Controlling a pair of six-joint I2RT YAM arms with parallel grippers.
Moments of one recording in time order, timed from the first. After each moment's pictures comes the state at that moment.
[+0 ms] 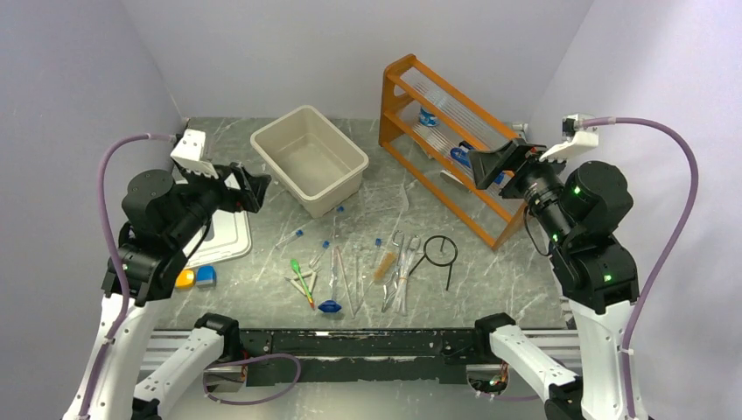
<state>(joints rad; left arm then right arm) -0.27 0.75 1.16 -0.55 0.10 -0.18 0.26 0.84 1.49 -0.70 -0.02 0.34</state>
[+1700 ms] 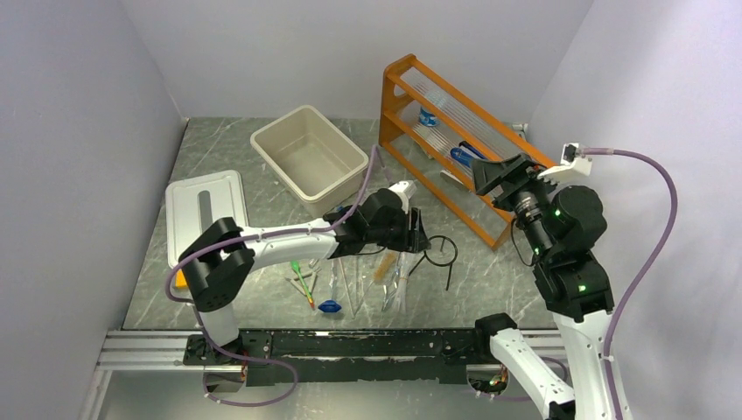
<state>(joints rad) -1.04 1.77 1.19 0.04 0.09 -0.76 0.25 0.69 1.20 -0.52 0.06 0.57</state>
